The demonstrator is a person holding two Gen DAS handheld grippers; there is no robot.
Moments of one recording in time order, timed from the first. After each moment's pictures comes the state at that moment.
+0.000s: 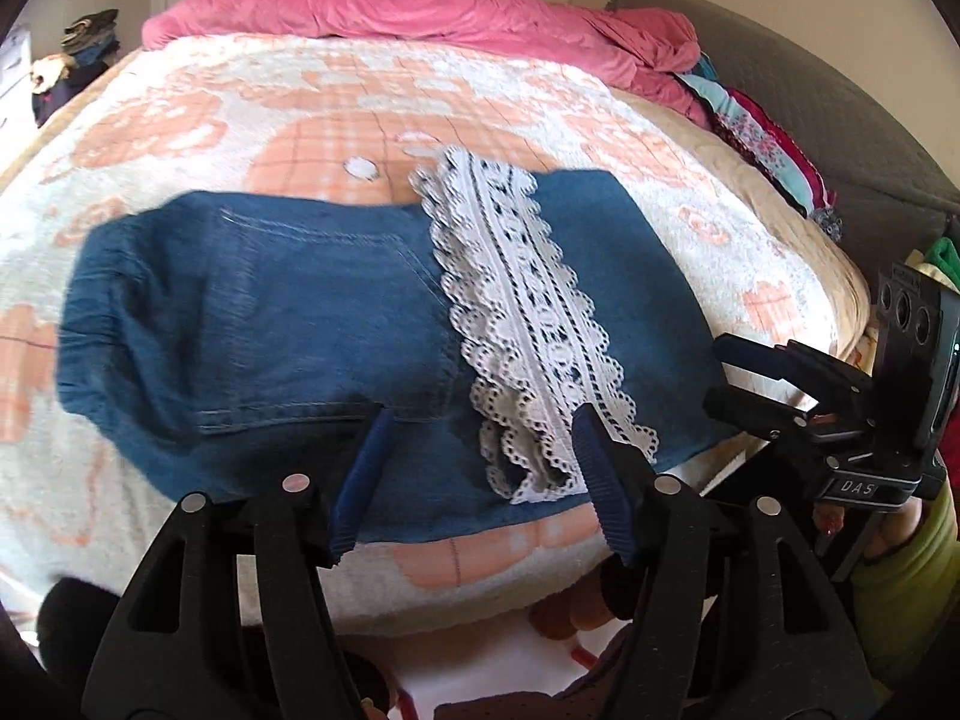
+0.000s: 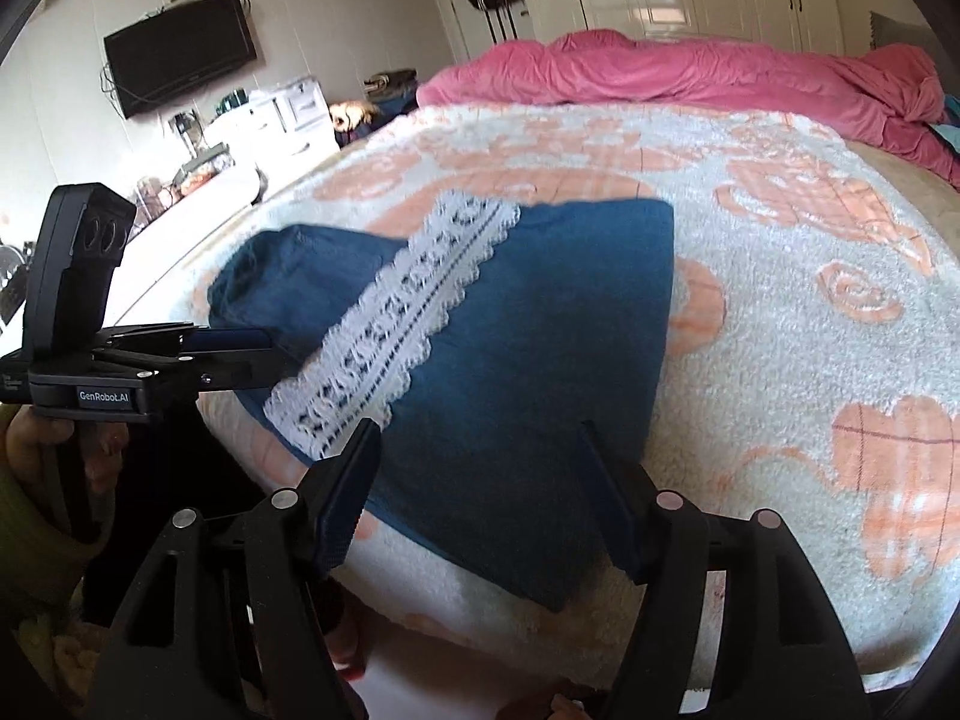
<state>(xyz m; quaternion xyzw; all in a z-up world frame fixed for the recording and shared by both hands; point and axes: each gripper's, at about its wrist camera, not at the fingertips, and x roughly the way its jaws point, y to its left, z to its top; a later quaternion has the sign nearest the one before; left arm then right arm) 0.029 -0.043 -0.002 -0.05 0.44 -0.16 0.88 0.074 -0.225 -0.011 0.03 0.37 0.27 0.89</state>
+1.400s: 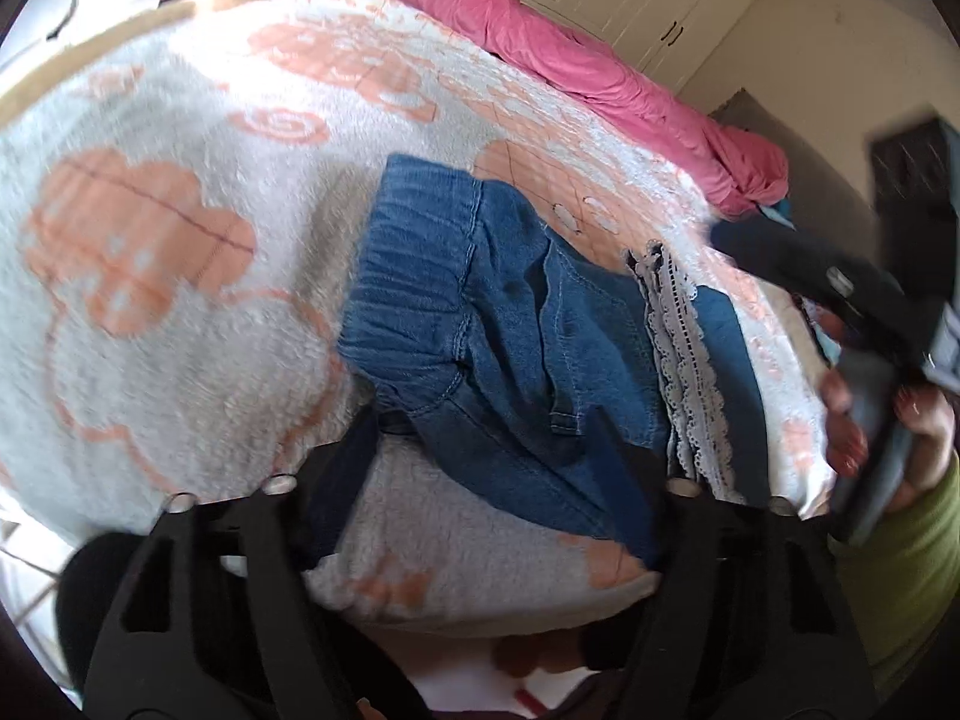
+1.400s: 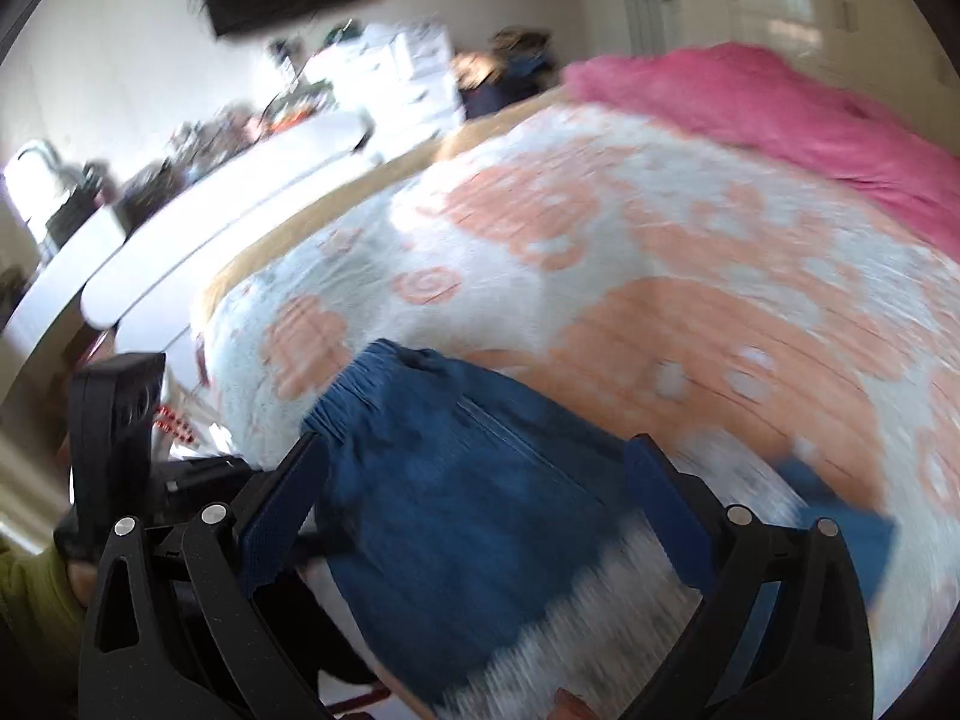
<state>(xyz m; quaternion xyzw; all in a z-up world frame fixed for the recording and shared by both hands) 0.024 0.083 -0.019 -0.22 0.42 -0.07 0.88 0.189 -0.027 0.060 -0.06 0.41 0.40 0.82</state>
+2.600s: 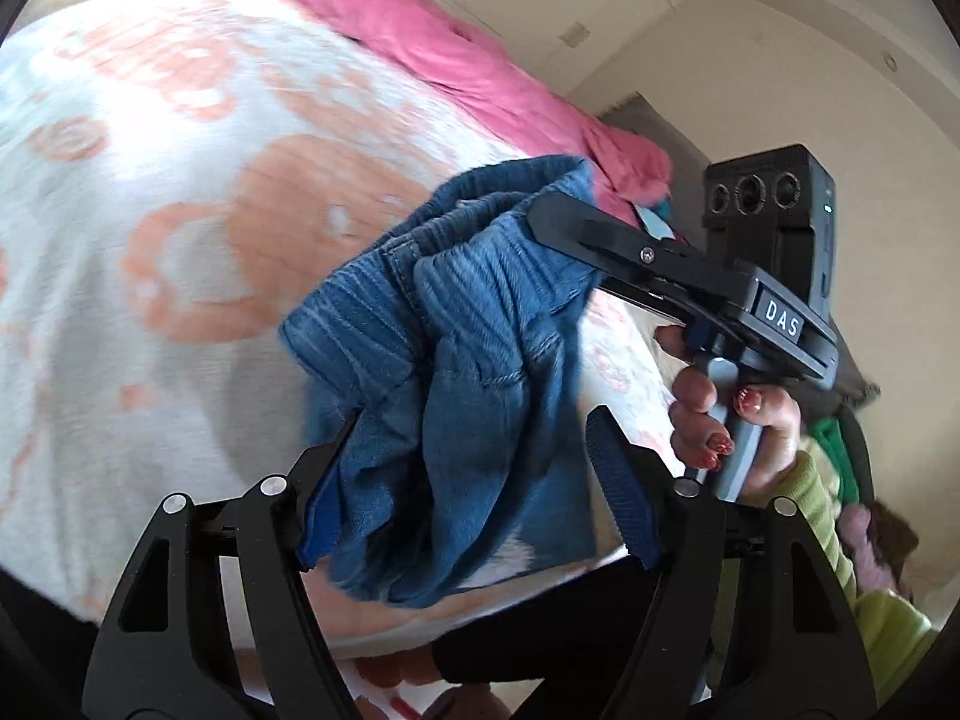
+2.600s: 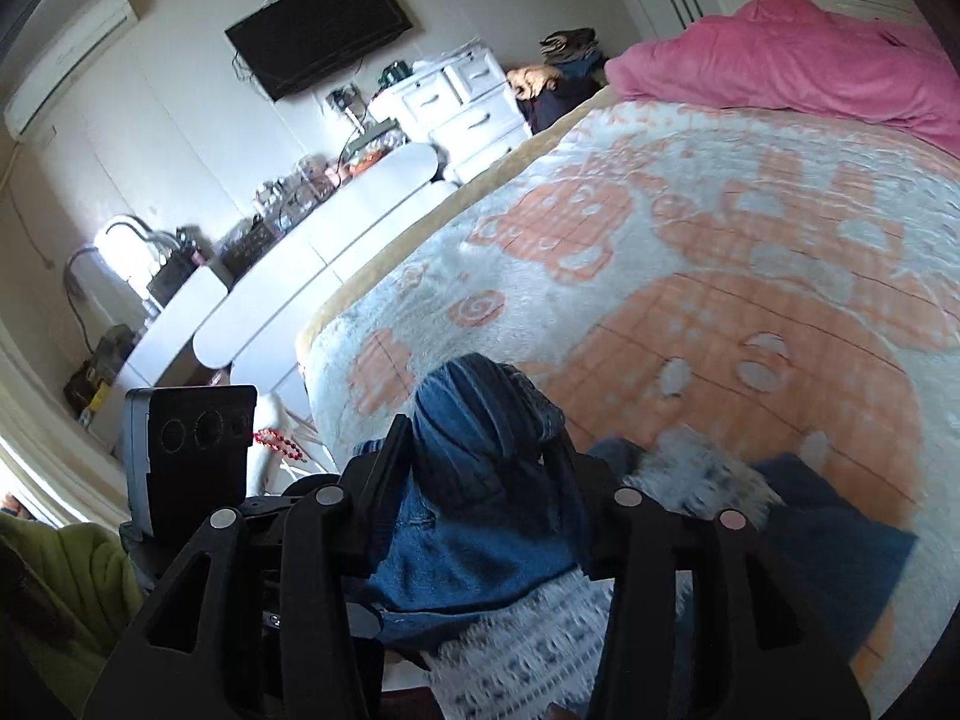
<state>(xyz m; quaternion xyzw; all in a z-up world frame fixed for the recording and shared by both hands) 0.044 -0.011 0.020 -0.27 0.39 -0.23 0.85 0.223 -0.128 0.079 0.07 0.40 0.49 0.77</state>
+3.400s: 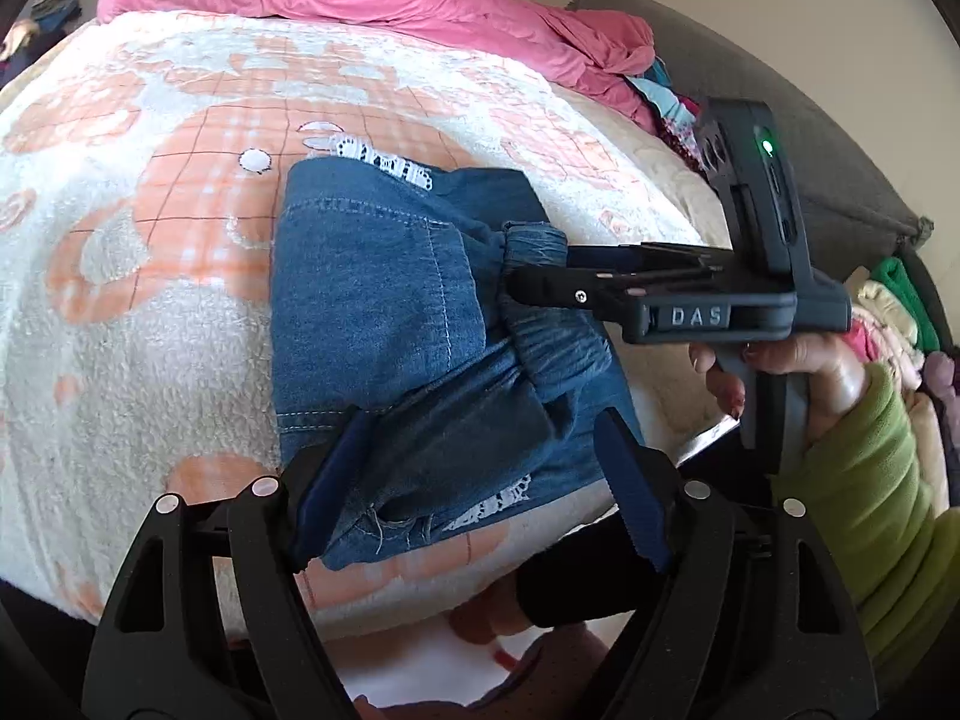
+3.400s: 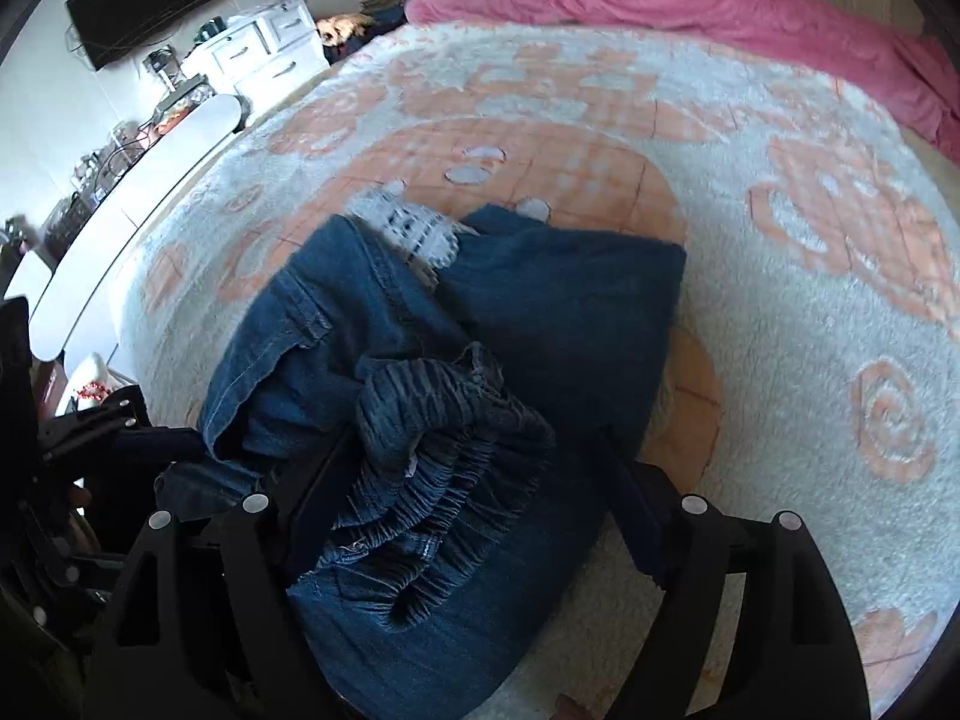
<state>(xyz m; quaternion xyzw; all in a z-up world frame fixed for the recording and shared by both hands) 0.036 -0.075 -0.003 -0.11 0.45 -0.23 0.86 0.187 -0.212 -0.005 -0.01 0.48 0.28 0.83</state>
